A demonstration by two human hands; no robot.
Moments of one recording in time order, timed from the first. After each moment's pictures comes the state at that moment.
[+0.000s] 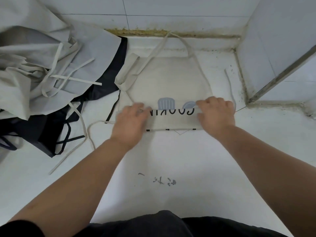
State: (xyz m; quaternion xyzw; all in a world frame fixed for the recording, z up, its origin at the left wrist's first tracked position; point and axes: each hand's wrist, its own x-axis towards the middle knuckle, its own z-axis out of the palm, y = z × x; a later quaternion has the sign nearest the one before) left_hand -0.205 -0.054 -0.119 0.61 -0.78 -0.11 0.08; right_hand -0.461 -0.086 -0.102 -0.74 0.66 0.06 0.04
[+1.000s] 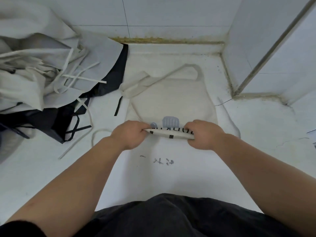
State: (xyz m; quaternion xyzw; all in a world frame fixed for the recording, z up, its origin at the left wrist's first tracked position) left_hand -0.208 0.002 -0.081 0.63 -0.72 -0.30 -0.03; right_hand -0.452 -0.006 -0.088 -0.79 0.57 0.14 0.20
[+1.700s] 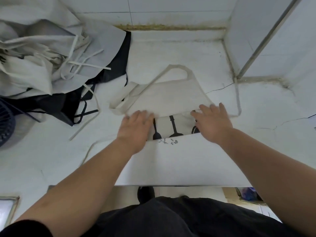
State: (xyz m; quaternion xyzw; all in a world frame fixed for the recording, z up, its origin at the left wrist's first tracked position) left_hand -0.212 0.058 -0.090 0.59 -0.78 -0.09 -0.18; right_hand -0.453 0.035 -0.094 -0.77 0.61 0.19 0.06
